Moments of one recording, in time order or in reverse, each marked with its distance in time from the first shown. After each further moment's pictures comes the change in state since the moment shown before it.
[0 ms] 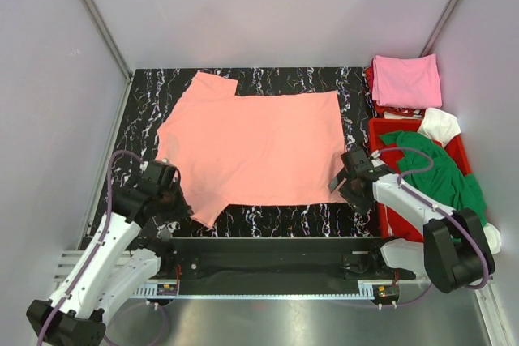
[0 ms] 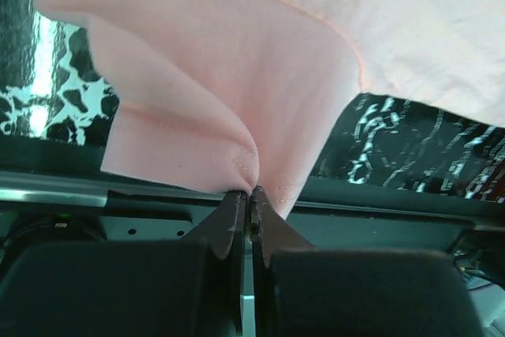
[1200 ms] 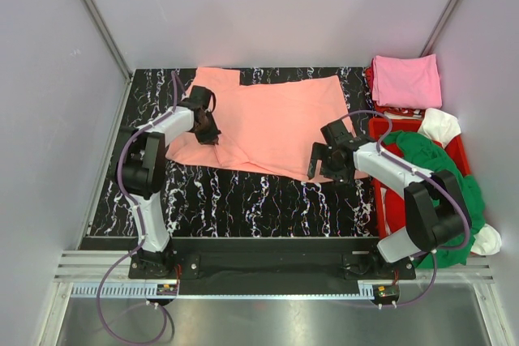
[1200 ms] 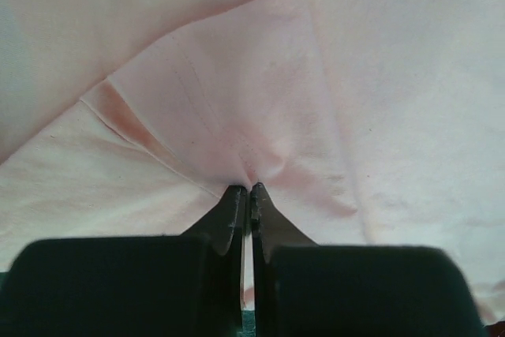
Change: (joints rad) left arm 0.135 1.249 0.663 0.542 -0.008 0.191; right arm 0.080 0.276 0.343 -0.024 -0.161 -0.439
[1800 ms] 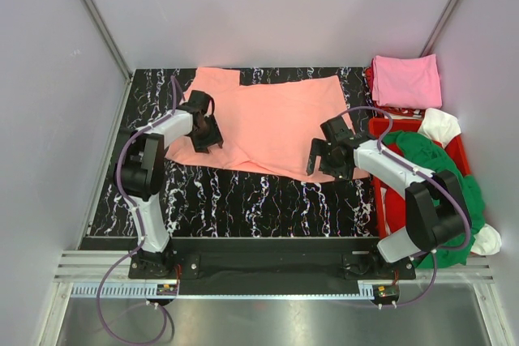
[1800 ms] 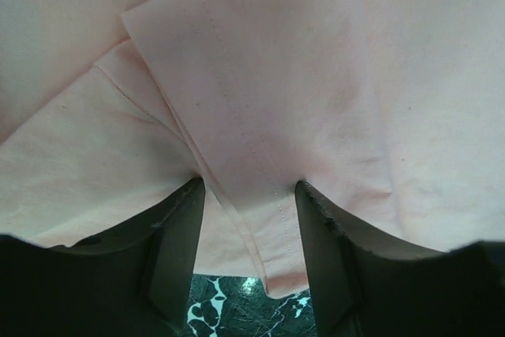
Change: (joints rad) left arm 0.004 -0.020 -0.054 -0.012 0.002 0.013; right arm 0.000 0.000 0.040 -0.007 0.001 -0.003
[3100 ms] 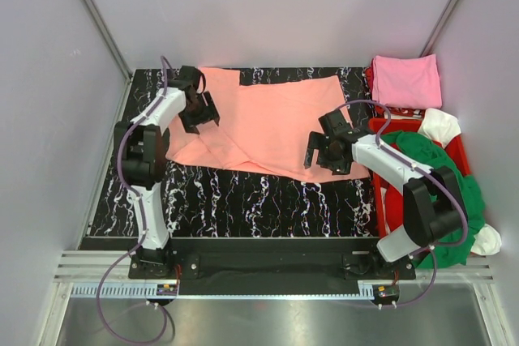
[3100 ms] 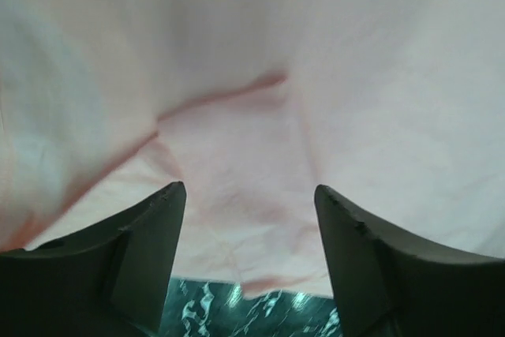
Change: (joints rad) left arm 0.075 0.123 0.401 -0.220 0.026 0.024; right arm 0.000 0.041 0.069 0.000 0.003 -0.007
